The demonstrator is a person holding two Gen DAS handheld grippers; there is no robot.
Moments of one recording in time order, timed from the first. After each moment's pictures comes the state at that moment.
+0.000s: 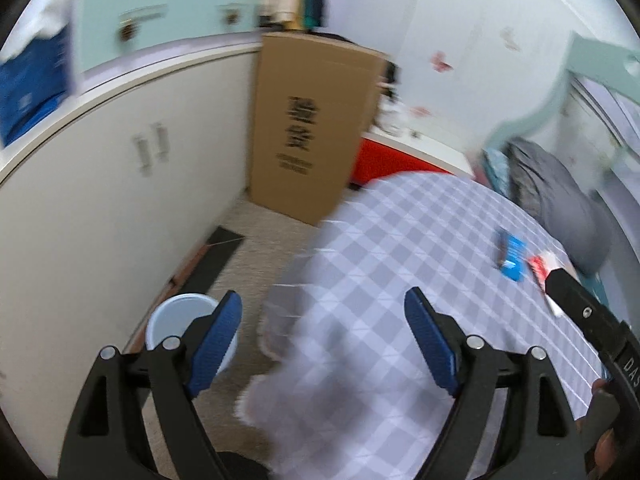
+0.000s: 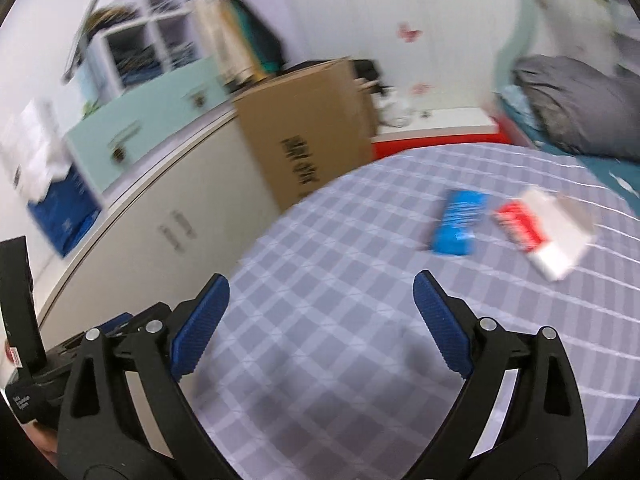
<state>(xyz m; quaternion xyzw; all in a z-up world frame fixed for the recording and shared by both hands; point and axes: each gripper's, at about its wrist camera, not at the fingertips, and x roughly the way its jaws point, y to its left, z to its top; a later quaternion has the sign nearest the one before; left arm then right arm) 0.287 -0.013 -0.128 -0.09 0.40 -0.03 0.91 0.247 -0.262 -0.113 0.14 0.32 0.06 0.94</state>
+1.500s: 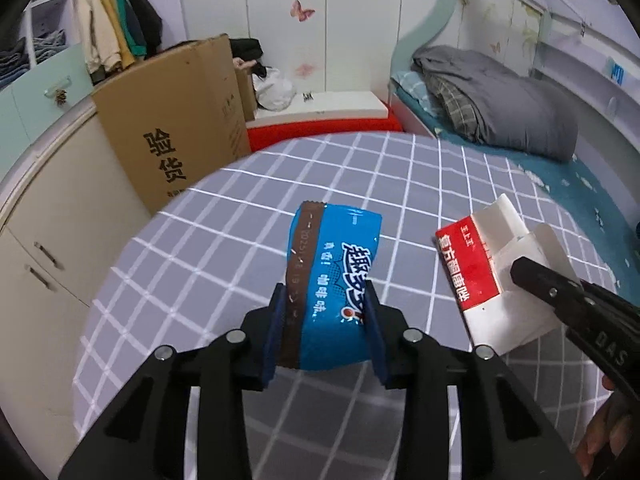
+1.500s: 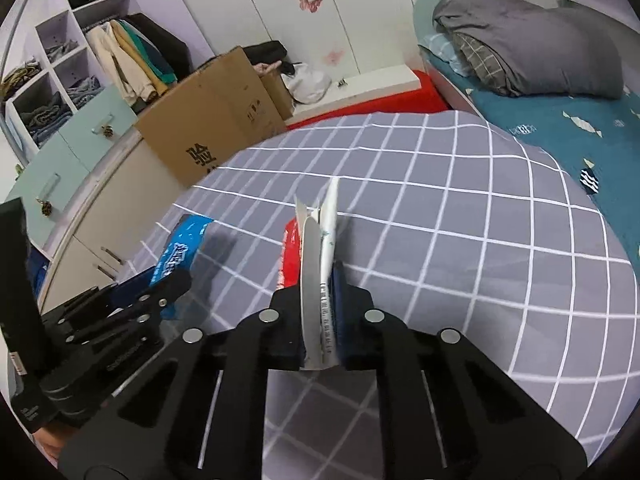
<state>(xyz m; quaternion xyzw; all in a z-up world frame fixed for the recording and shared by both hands) 0.374 -0.239 -0.152 0.09 0.40 -0.15 0.90 0.297 -0.435 -0.165 0.21 0.37 -0.01 0.90</state>
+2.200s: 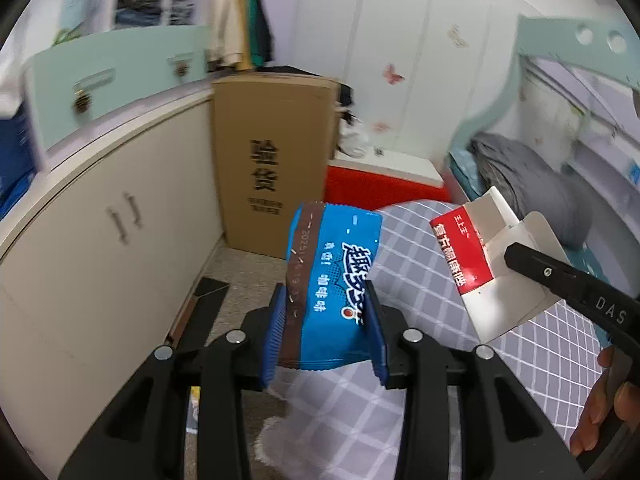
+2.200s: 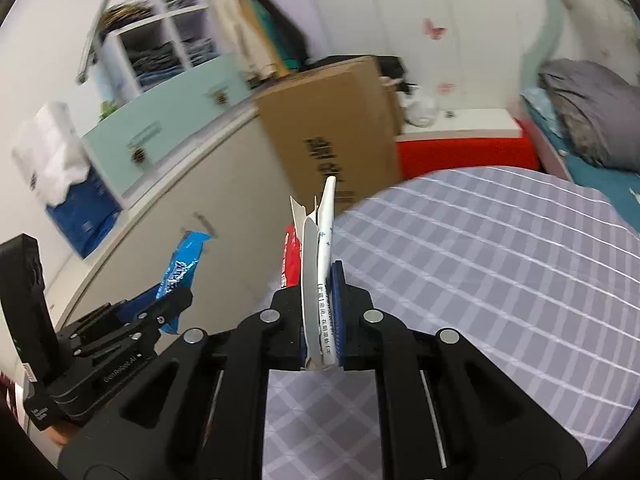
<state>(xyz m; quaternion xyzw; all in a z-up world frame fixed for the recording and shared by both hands) 0.301 0.018 -0.084 -0.04 0.34 -0.08 0.94 0.284 -0.221 -0.070 0.13 0.34 0.13 0.92</state>
